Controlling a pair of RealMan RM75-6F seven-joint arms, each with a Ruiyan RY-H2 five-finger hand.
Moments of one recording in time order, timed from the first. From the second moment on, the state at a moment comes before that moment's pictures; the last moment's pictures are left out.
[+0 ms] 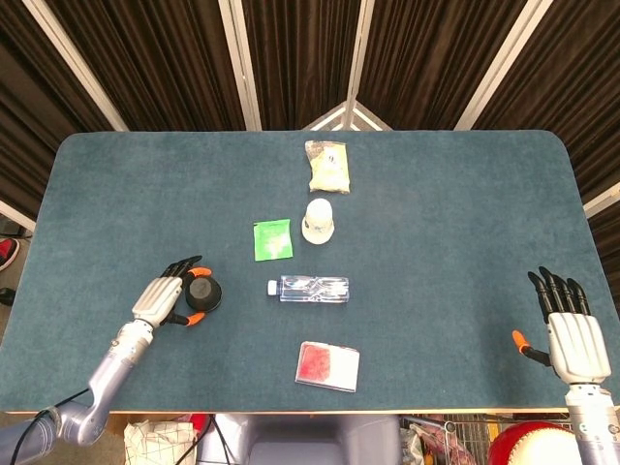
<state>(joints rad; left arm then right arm) -0.50 -1.61 -0.08 -1.22 1.38 0.97 -0.25 0.10 -1.15 0.08 -1.61 -1.46 1.45 -0.03</state>
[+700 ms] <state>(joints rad) -0.50 -1.56 -0.08 -1.32 1.37 1.00 -0.19 0.10 -1.15 0.08 -1.62 -1.45 1.45 -0.04</state>
